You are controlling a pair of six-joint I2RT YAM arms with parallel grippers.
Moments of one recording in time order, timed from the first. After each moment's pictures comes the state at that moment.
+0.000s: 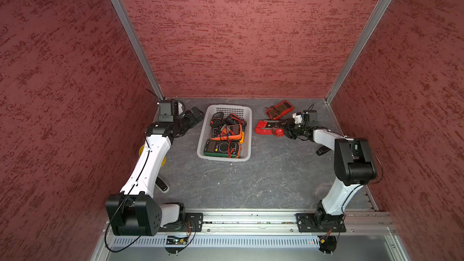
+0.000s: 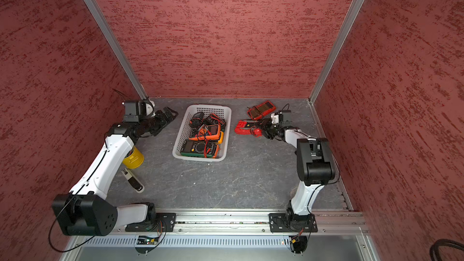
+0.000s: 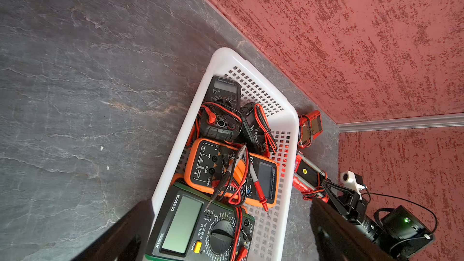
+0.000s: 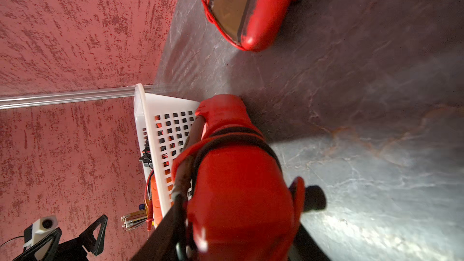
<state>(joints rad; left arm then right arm) -0.01 1.29 1.21 -0.63 0.30 -0.67 0.03 1.80 1.06 -0.01 -0.71 0.89</state>
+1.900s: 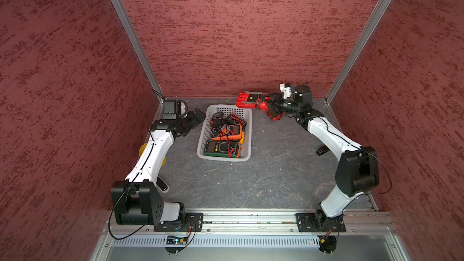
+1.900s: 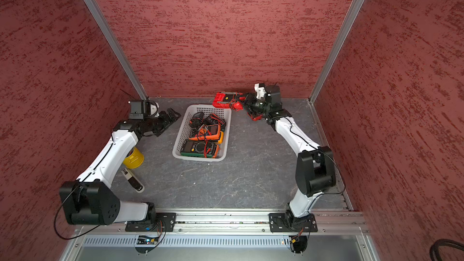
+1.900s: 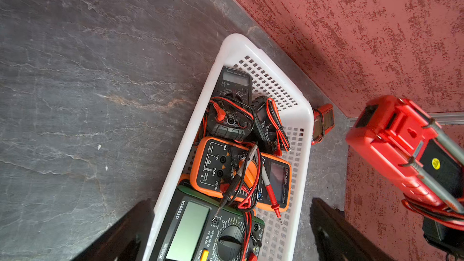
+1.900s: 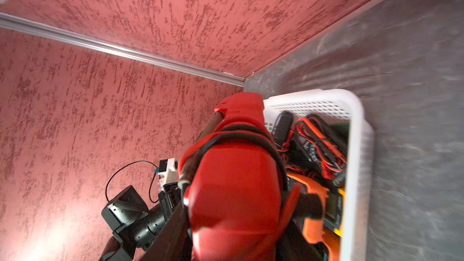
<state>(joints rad) -0.01 1.38 1.21 -0.61 0.33 -0.65 0.27 1.76 1.44 0.07 -0.72 1.08</state>
